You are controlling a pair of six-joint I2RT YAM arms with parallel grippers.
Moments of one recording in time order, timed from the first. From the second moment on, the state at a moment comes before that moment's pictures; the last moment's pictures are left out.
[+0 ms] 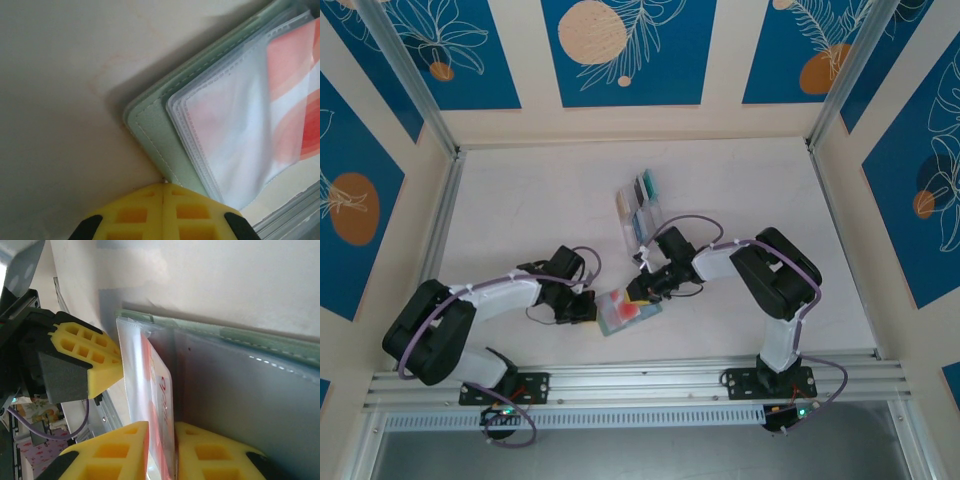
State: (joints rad) left arm -0.58 1.42 0.60 -0.49 0.45 -0.60; right arm 0.65 1.86 0.84 -0.05 -0.91 0.58
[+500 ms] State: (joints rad) left arm -0.57 1.45 0.60 -0.48 0.49 -0.60; right arm 0.65 1.82 0.88 -0.22 -0.82 0.54
